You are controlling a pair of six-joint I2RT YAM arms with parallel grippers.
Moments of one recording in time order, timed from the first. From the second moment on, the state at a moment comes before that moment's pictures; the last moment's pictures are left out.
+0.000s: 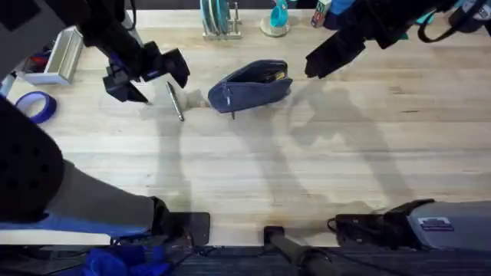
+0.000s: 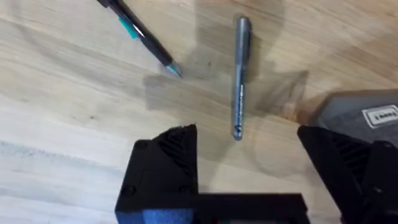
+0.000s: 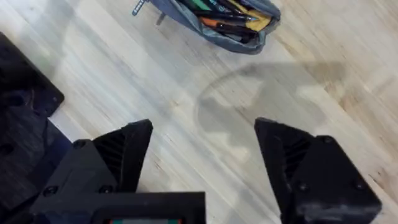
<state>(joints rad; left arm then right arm) 0.15 1.68 1.31 -1.07 0.09 -0.29 0.33 1.55 1.75 -1.43 -0.31 -0.34</state>
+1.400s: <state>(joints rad) 0.15 1.78 1.17 -0.88 0.06 -0.29 0.33 1.55 1.75 -1.43 -0.31 -0.34</state>
